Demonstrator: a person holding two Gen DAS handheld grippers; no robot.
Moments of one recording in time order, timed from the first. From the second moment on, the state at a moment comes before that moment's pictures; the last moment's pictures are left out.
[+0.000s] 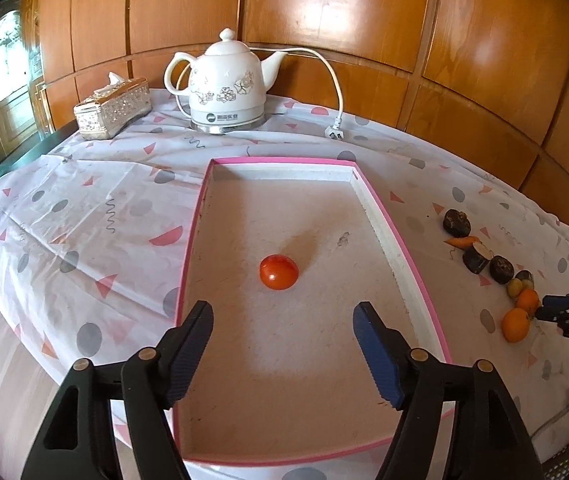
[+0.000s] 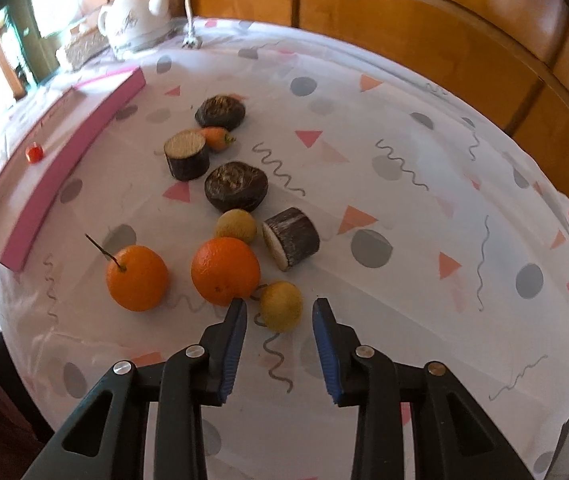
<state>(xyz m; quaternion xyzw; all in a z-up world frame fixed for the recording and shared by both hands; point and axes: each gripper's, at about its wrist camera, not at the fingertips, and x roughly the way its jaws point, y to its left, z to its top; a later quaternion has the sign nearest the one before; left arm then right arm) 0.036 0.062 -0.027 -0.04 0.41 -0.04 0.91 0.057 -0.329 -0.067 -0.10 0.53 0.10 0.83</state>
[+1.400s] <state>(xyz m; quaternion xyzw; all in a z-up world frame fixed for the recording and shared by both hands) 0.007 0.104 -0.011 -0.06 0.35 0.06 0.93 0.046 -0.127 -0.009 -0.07 0.44 0.30 0.84</state>
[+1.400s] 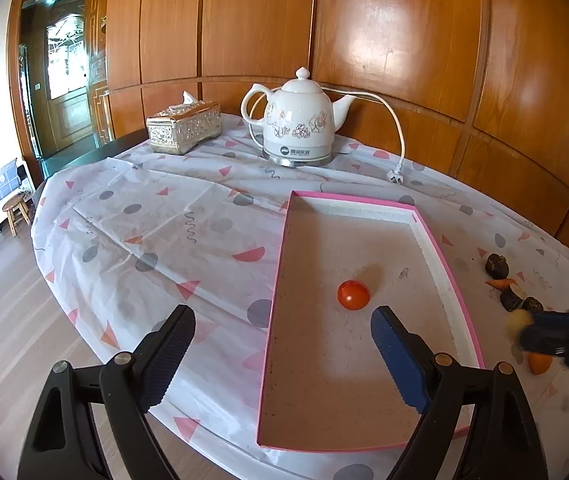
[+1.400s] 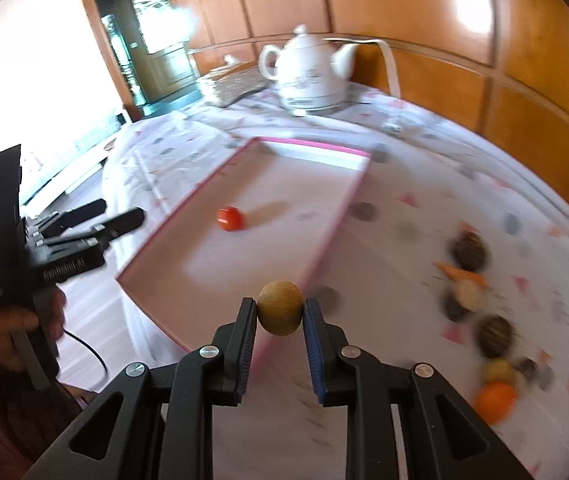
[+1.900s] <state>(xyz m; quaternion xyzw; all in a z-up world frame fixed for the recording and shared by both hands) 0.009 0.112 -0.020 -0.08 0.36 0.06 0.93 0.062 -0.076 -0.025 -0.08 0.46 0.30 0.84</state>
